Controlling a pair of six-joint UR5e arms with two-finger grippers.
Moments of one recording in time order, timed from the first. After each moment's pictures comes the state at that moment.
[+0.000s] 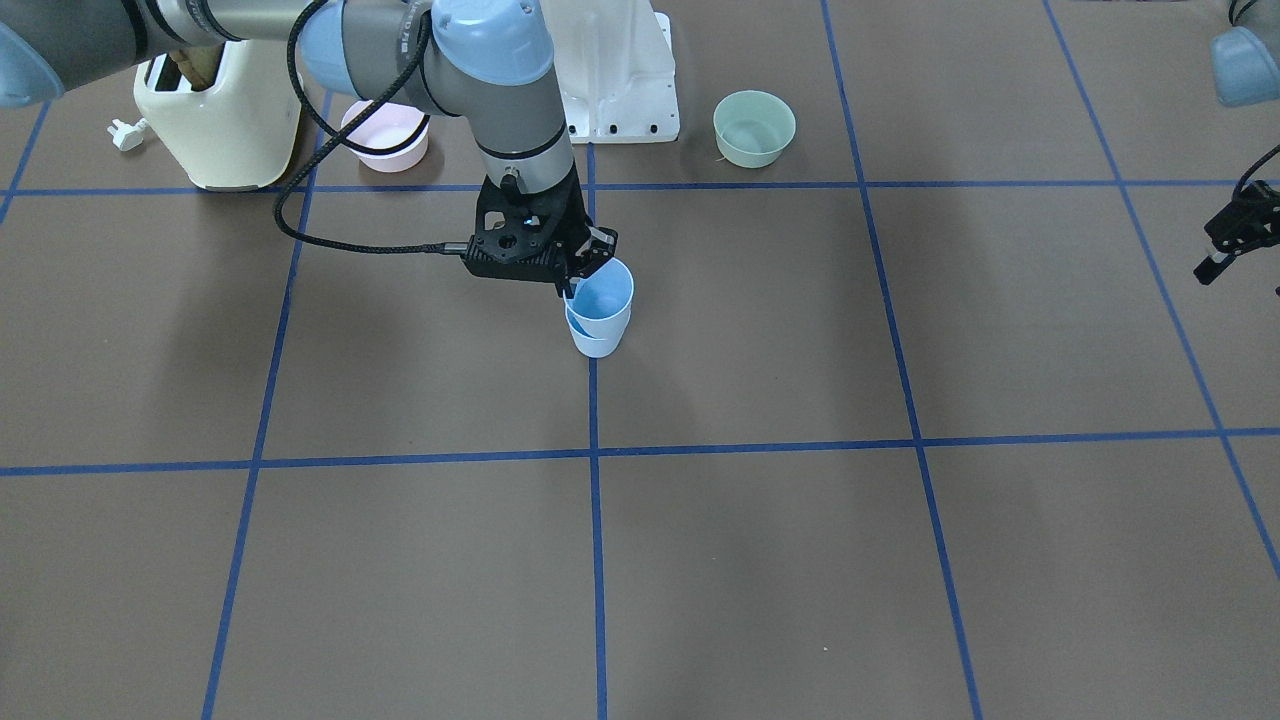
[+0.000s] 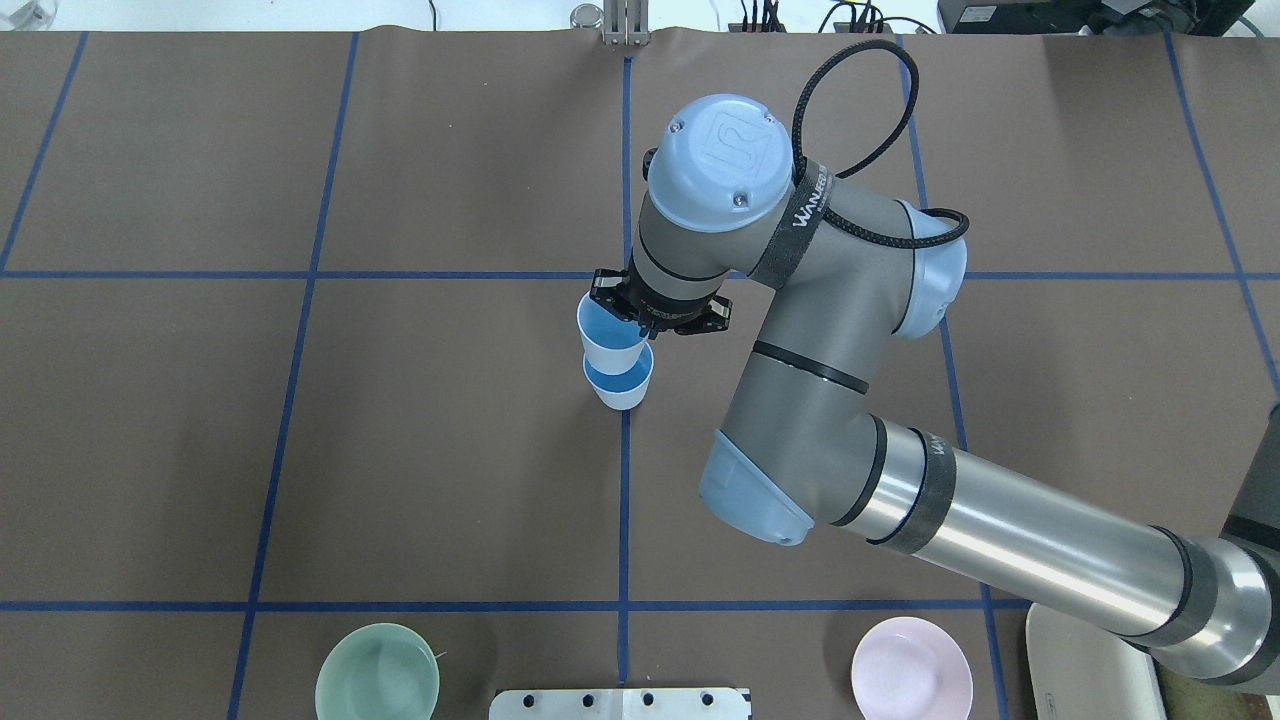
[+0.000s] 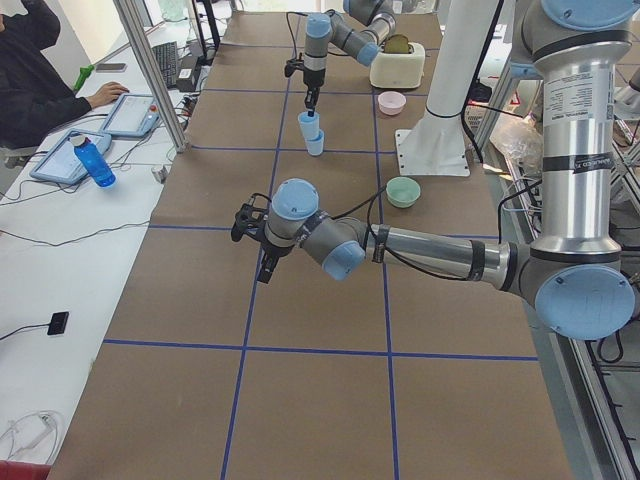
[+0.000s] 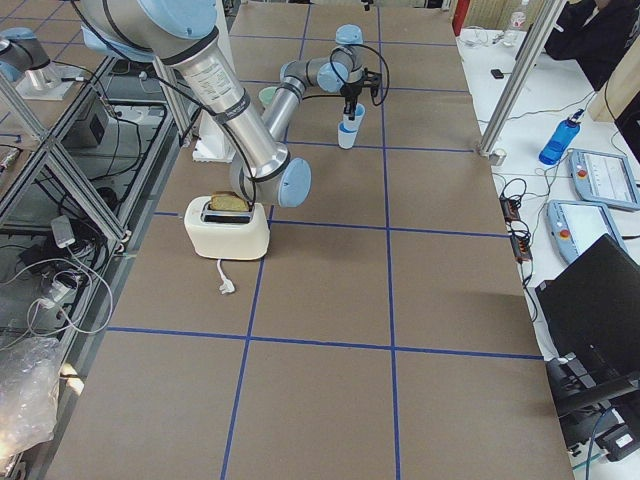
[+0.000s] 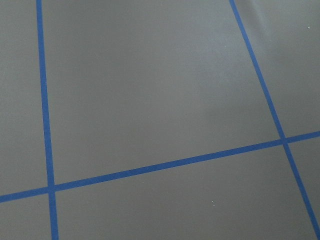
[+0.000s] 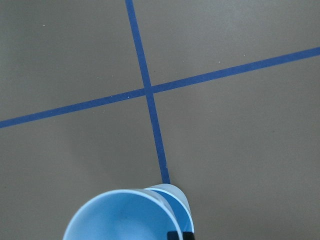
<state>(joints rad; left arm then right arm) -1.36 -1.49 -1.77 -2.16 -2.34 -0.45 0.57 -0.77 1.69 -1.64 1.91 1.40</state>
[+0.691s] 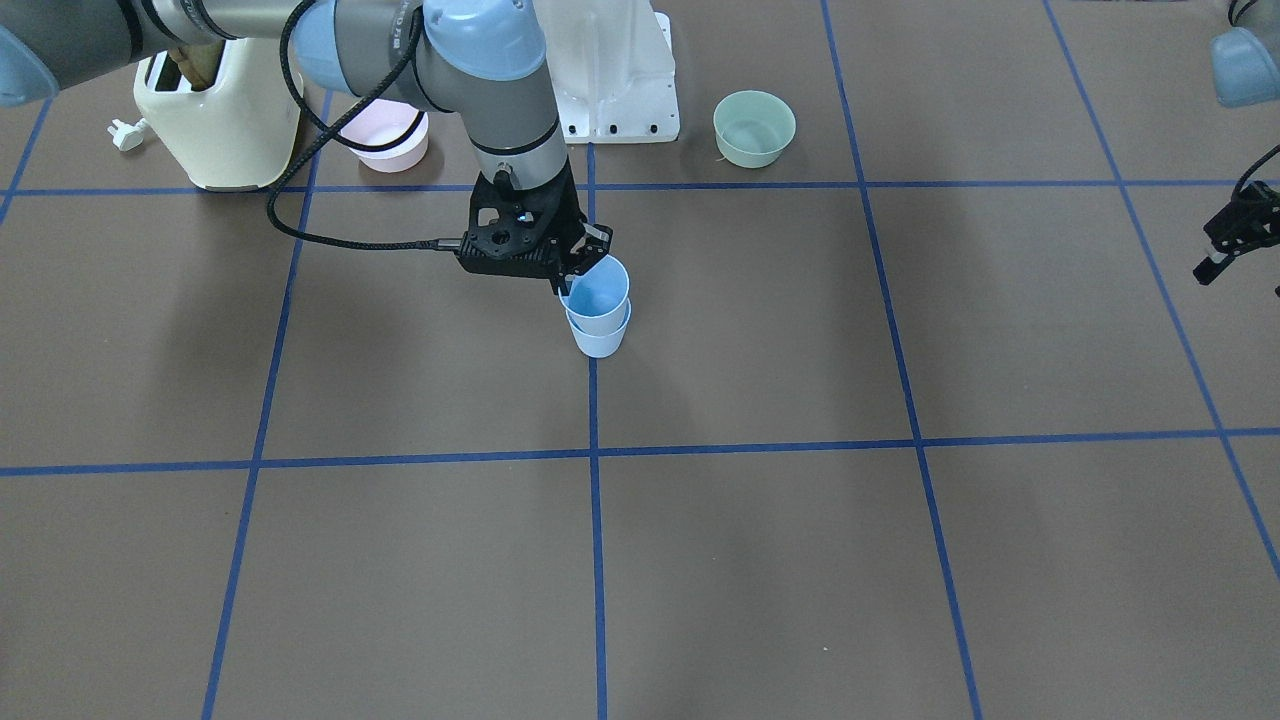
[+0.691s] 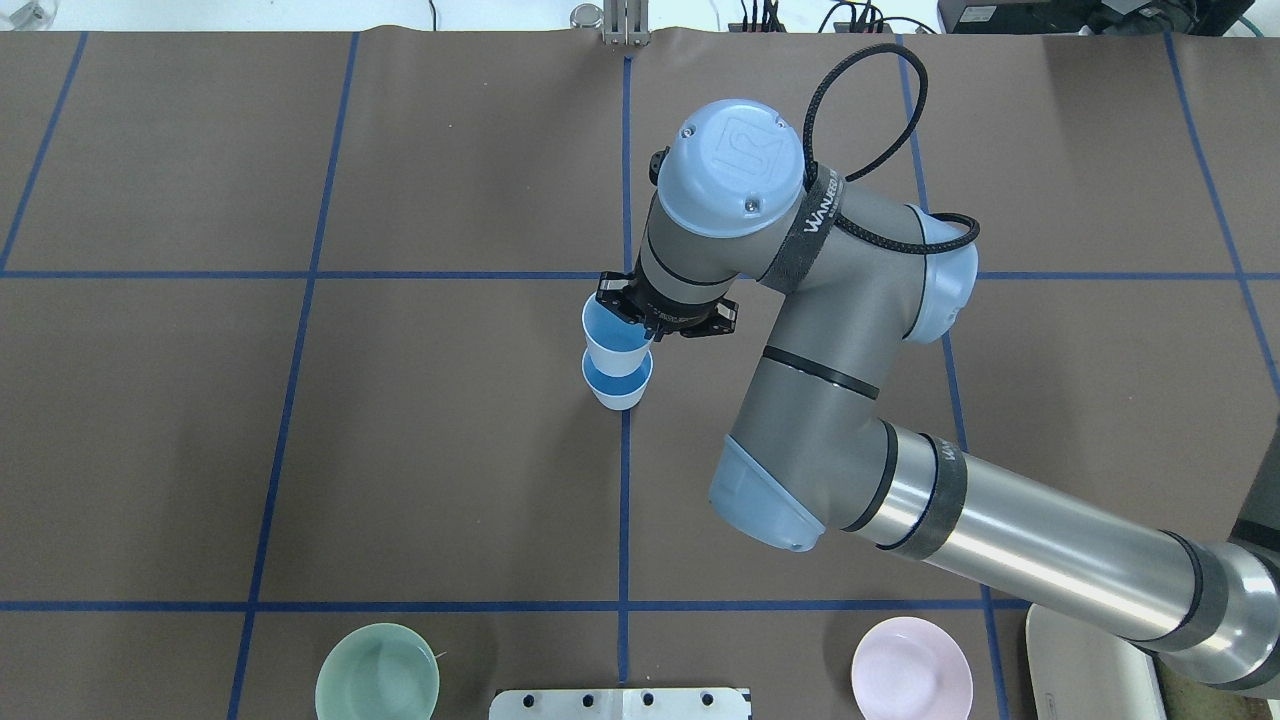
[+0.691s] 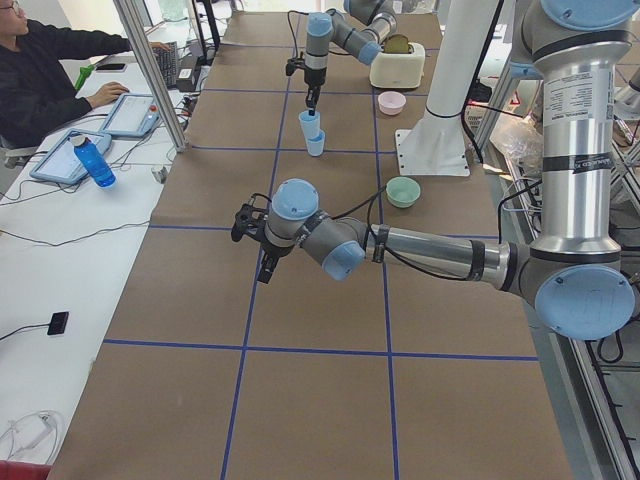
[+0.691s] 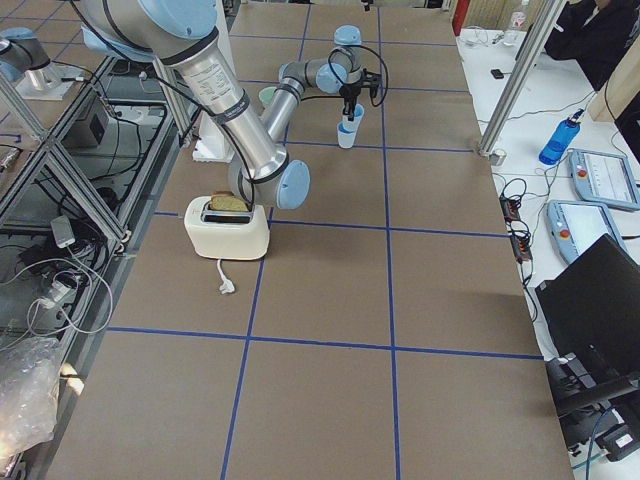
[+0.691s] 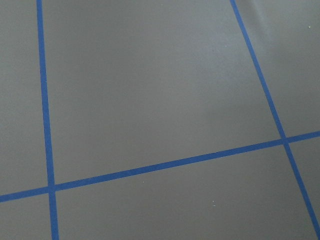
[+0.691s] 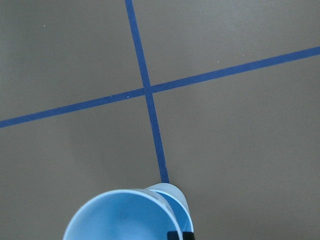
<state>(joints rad) -1.36 -1.49 -1.77 -2.16 -2.34 -0.45 0.57 -0.79 1.71 -1.64 1.90 1.41</state>
